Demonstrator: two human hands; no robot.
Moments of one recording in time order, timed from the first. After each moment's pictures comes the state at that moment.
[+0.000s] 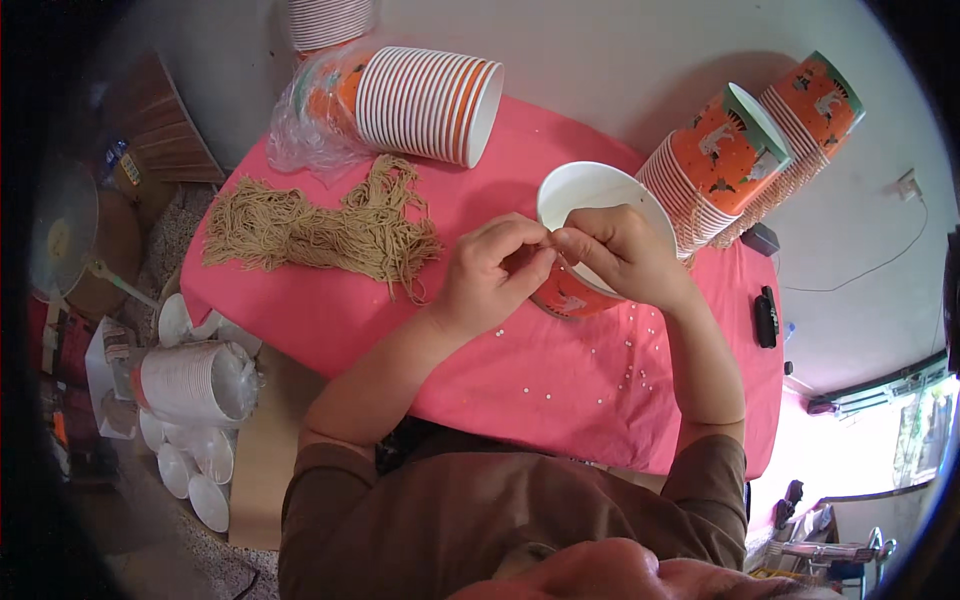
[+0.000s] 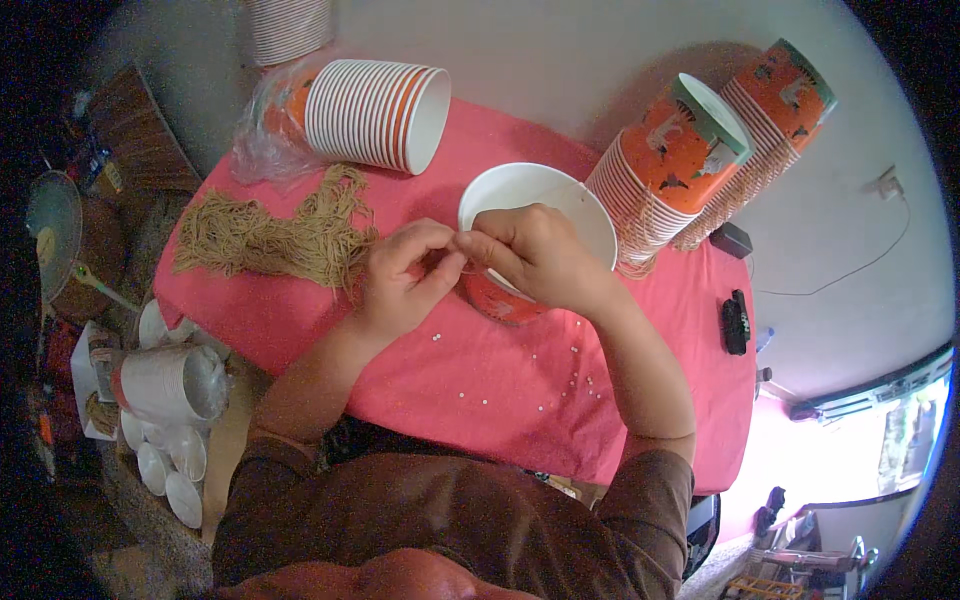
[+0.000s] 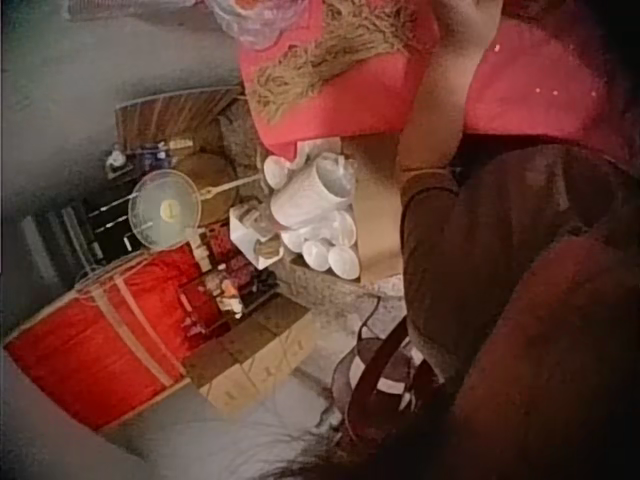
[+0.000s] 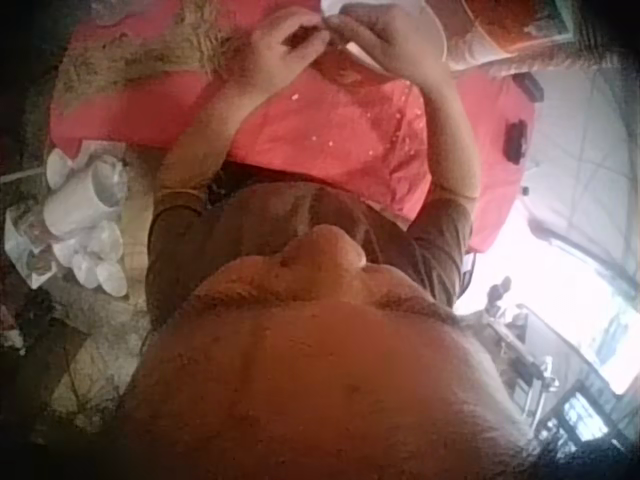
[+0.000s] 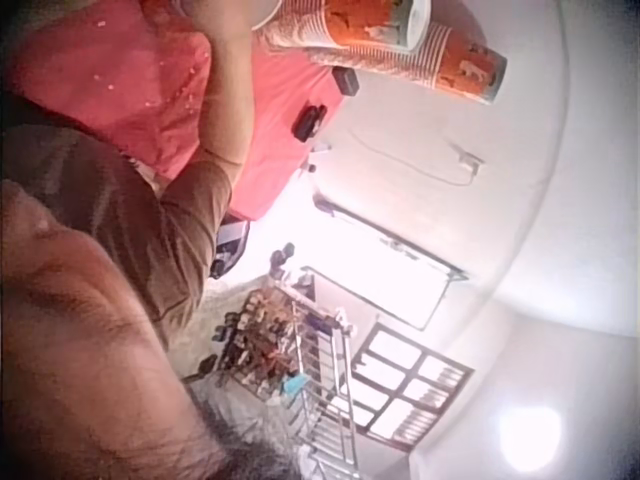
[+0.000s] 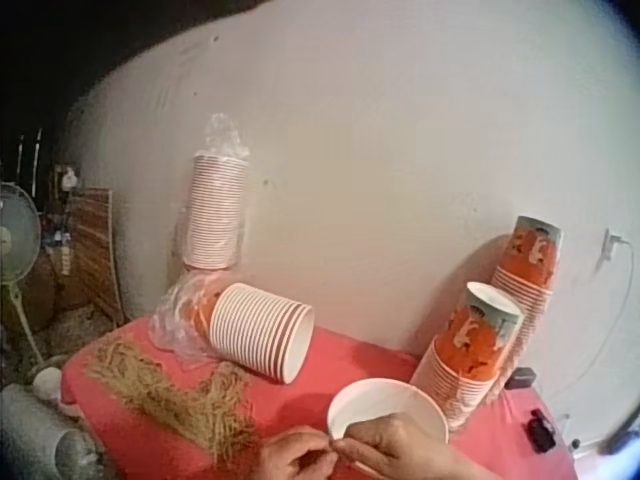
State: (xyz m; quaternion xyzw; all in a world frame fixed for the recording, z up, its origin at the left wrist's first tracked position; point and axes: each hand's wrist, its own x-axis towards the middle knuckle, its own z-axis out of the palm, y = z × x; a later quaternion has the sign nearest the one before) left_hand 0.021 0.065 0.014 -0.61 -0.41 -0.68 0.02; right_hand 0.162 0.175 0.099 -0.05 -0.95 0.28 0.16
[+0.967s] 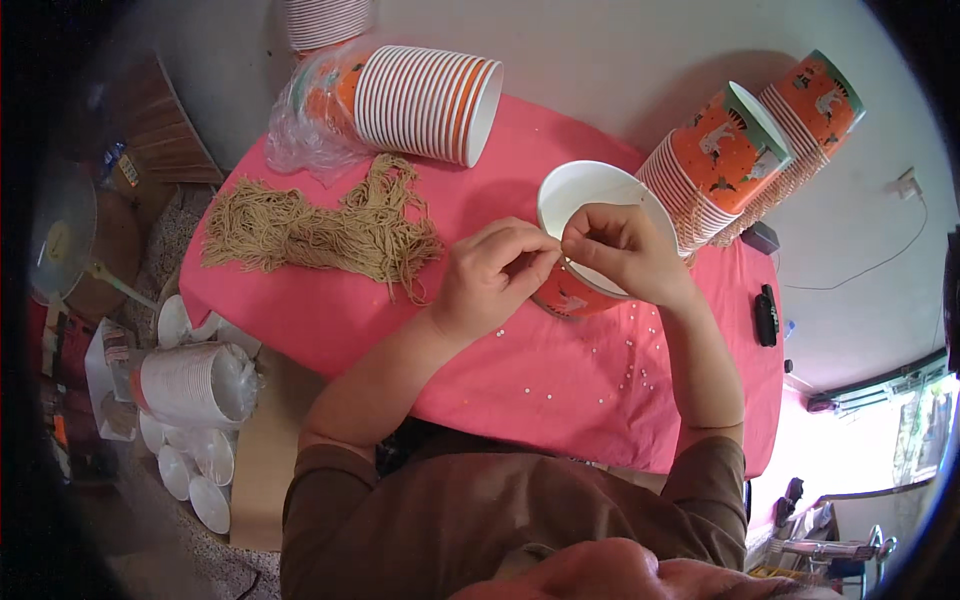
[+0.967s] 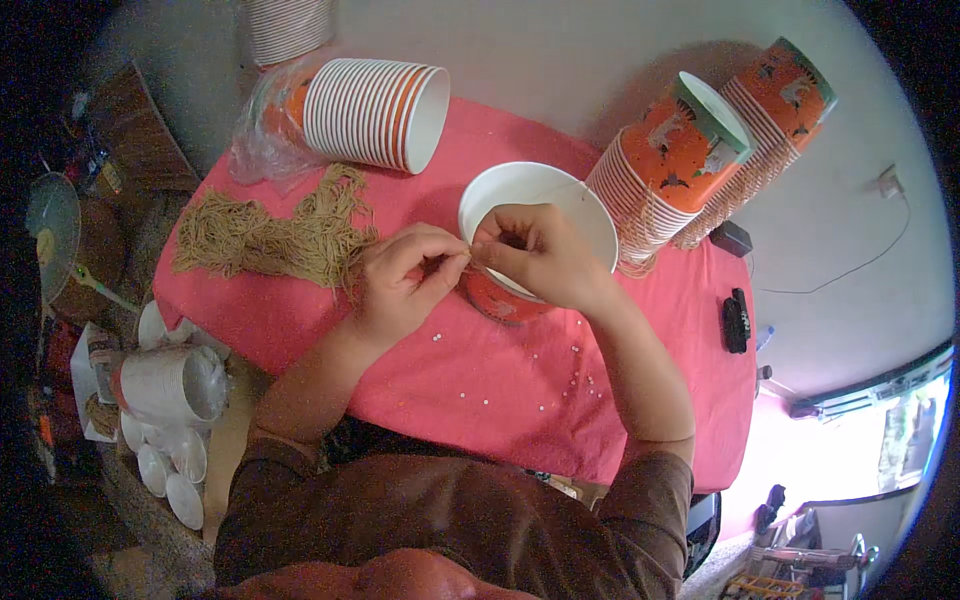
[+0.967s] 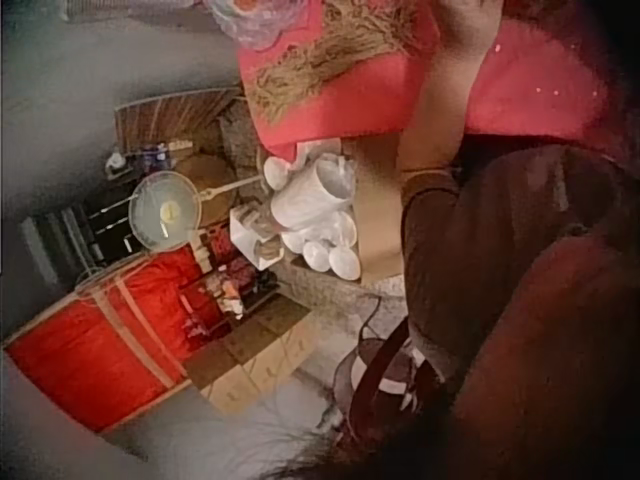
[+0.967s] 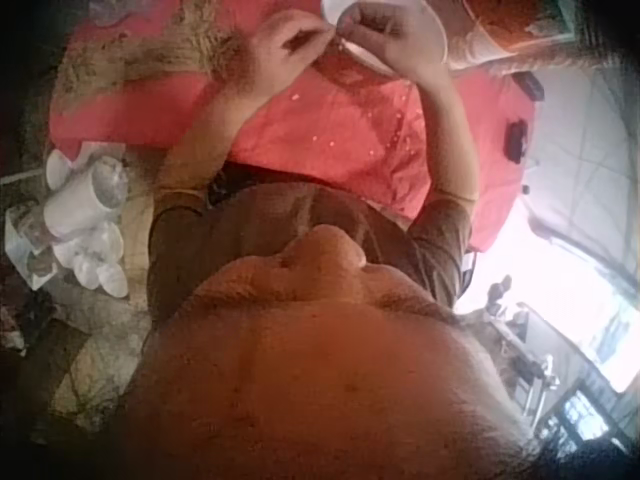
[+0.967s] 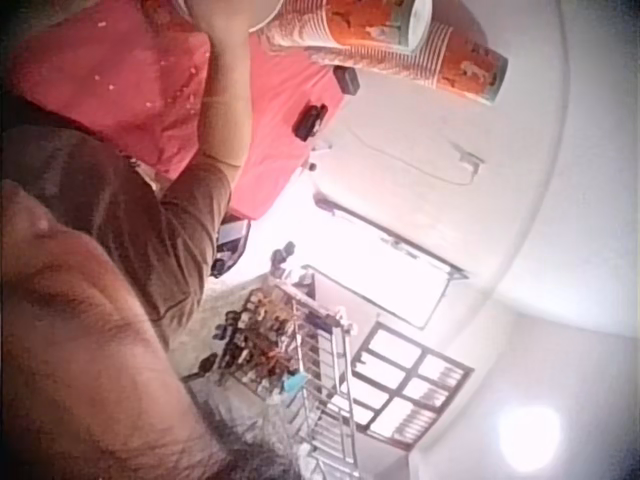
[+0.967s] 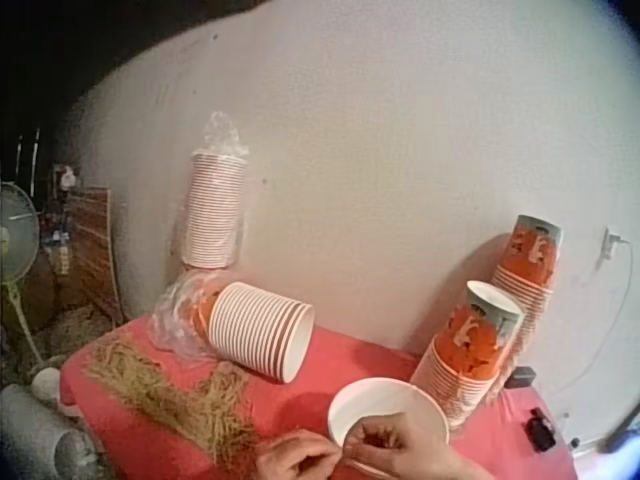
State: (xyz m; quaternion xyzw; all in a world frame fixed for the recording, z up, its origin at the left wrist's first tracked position) left_hand 0.026 0.061 0.017 -0.61 -0.42 -0.68 0.03; right_hand 0.170 0.184 0.088 -0.12 -0.83 0.53 0.10
